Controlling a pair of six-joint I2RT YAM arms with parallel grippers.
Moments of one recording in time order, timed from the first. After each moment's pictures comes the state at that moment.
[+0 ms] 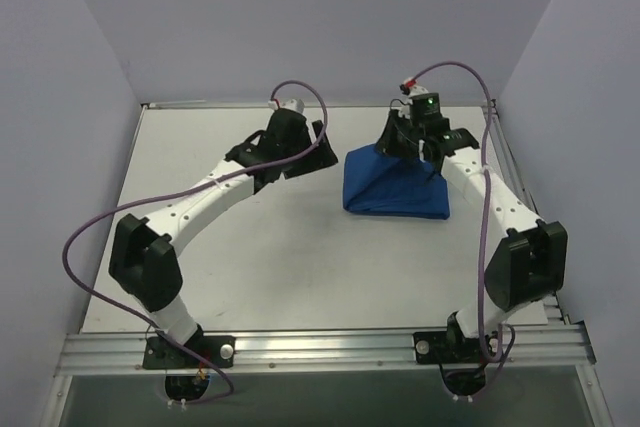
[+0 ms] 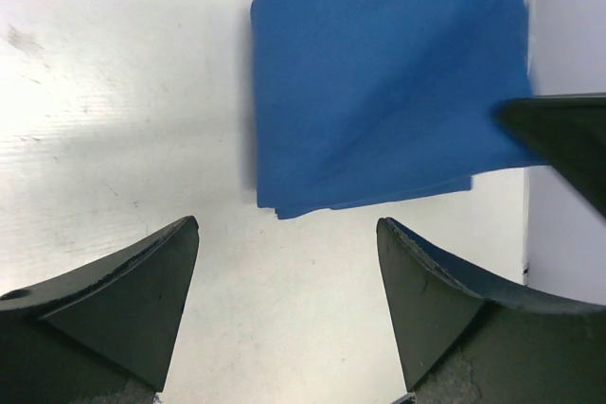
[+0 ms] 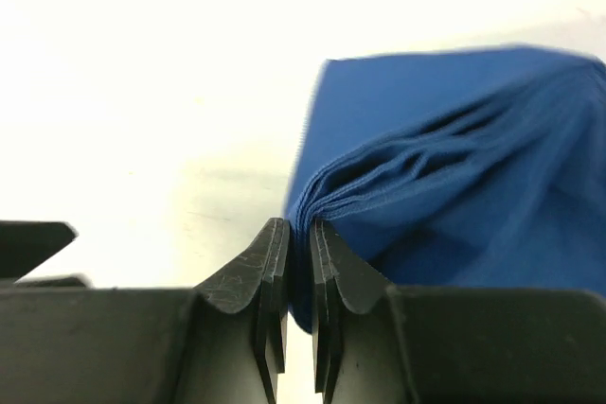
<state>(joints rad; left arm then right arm) -0.66 1.73 1.50 -0.43 -0.04 -0.78 0.27 1.56 1.35 -0.47 -0.15 0.40</state>
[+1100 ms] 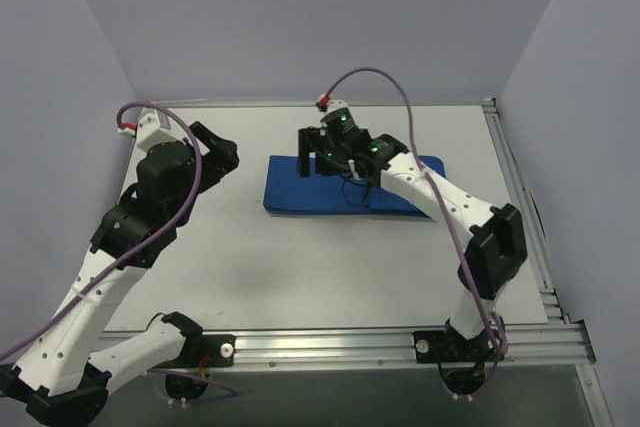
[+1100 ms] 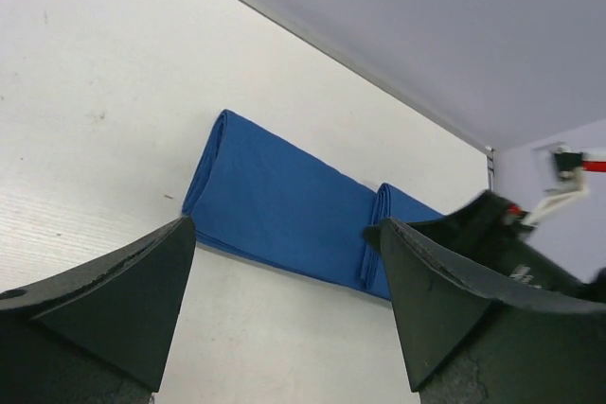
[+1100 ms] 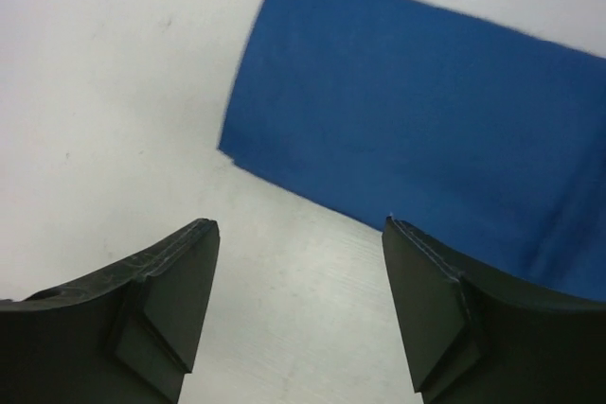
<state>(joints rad) -0.56 0.96 1.29 -0.65 -0.52 -0.82 0.73 1.78 1.61 -0.55 0.05 0.48</state>
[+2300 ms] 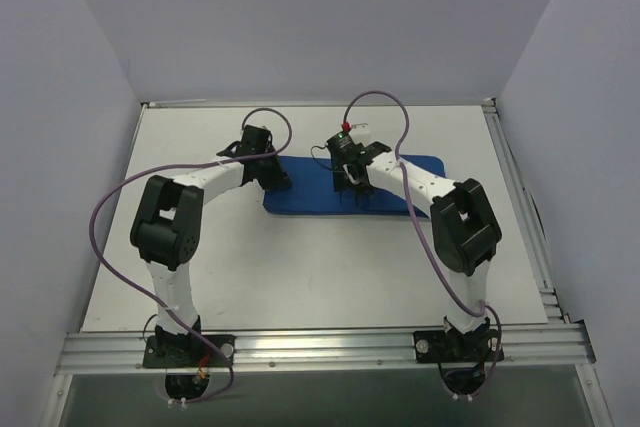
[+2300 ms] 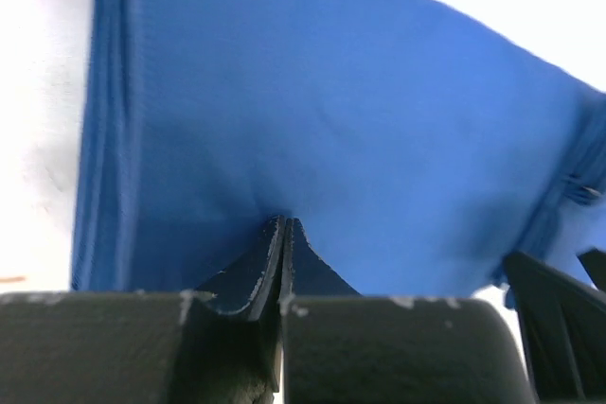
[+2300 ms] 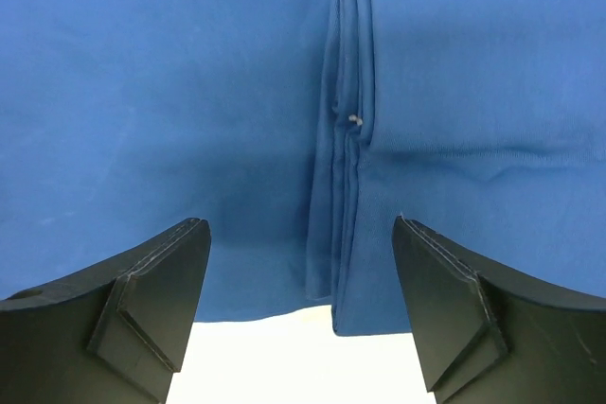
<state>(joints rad) -0.38 1.94 1.33 -0.27 0.16 -0.78 0.60 1.92 1.47 -0.63 0.46 0.47</state>
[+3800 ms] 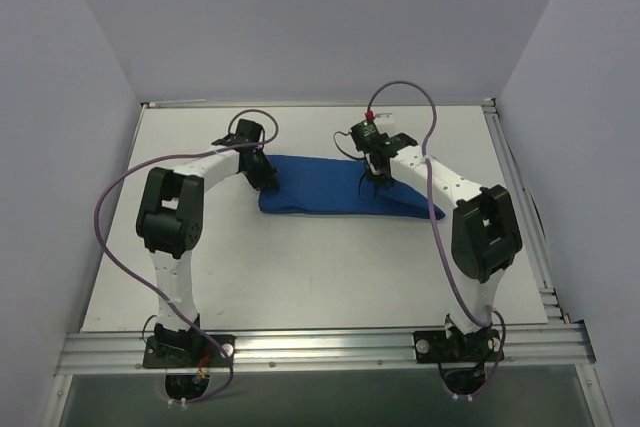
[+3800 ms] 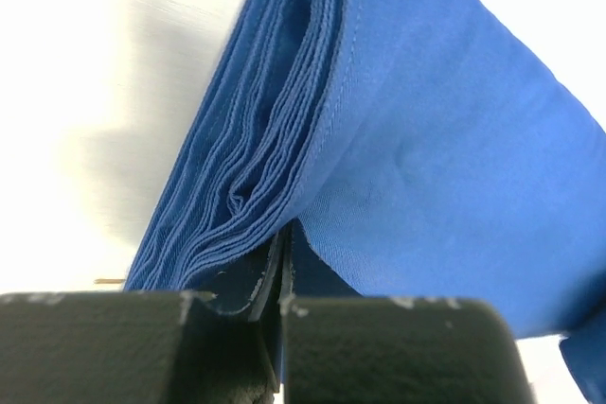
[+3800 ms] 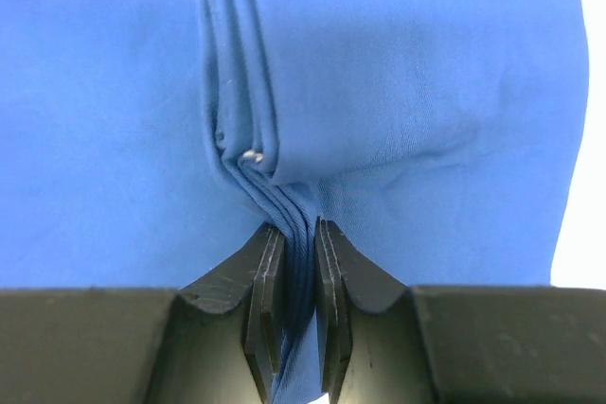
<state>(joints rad) -0.31 2.07 1.47 -0.47 0.12 -0.86 0.51 1.84 1.43 -0.68 0.50 0.43</state>
